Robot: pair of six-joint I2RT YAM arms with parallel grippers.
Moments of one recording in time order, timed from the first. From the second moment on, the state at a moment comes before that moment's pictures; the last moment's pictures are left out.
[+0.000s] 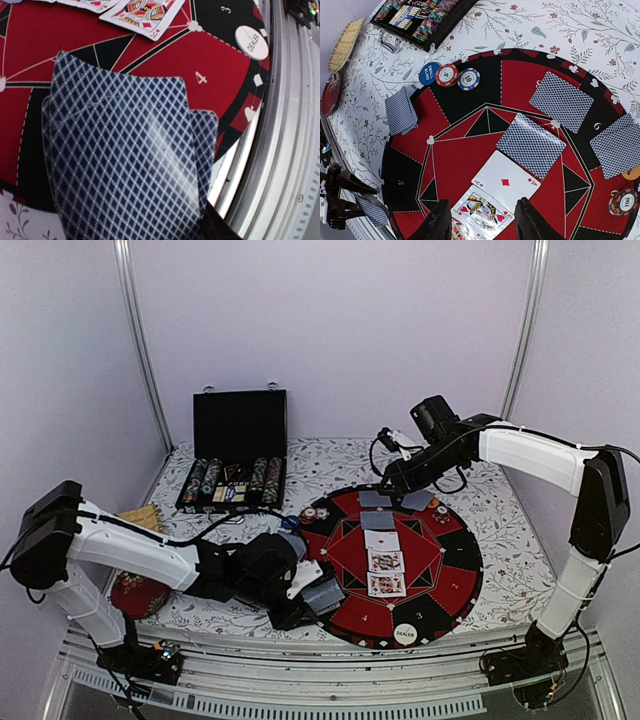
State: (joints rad) left arm -1.15 1.59 0.75 -0.09 0.12 -0.10; right arm 0.56 1.76 1.49 -0.68 -0.29 0.05
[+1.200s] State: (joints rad) left arm -1.02 1.31 0.88 -0.13 0.05 0.08; right arm 0.31 1.44 1.22 -0.40 -0.39 0.07
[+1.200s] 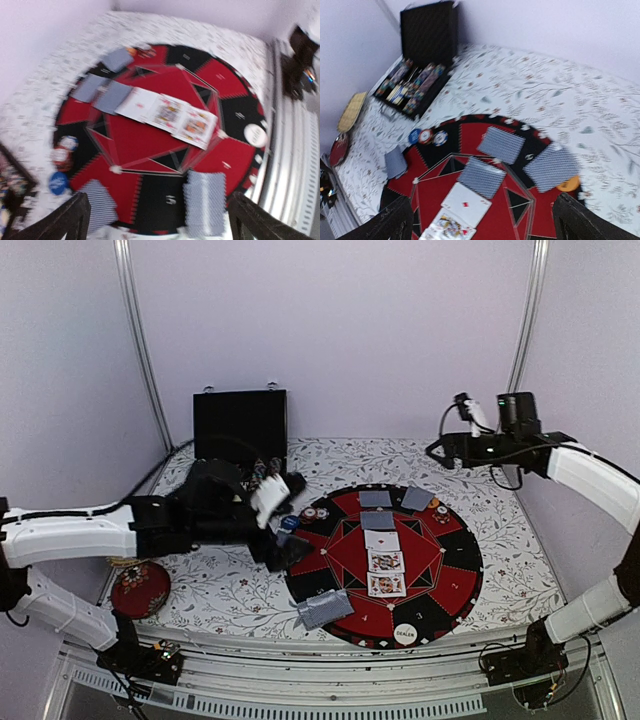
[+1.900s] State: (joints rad) left arm -0.12 1.16 0.13 0.88 -0.34 0.10; right arm -0.03 1.14 0.17 0.87 -0.04 0.01
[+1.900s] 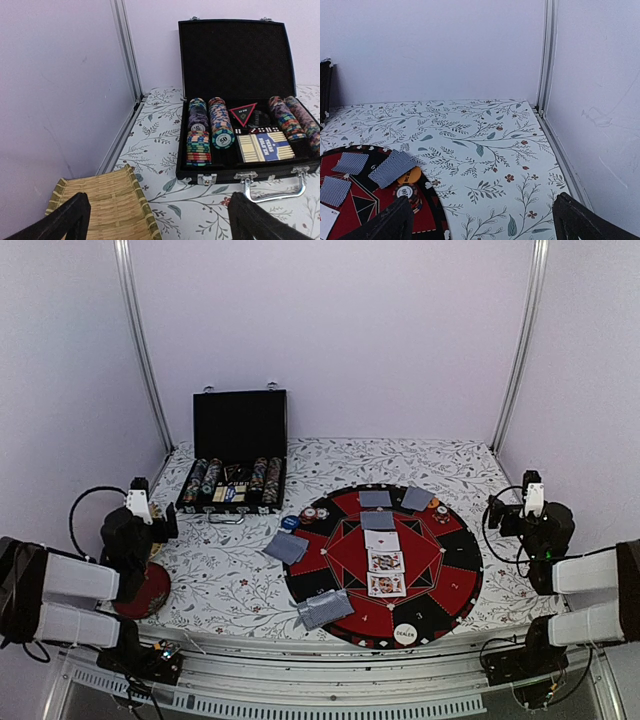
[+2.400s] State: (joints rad) left arm -0.06 1.55 0.12 1.45 -0.12 0.11; right arm -0.04 1.53 0.23 1.26 -0.17 -0.04
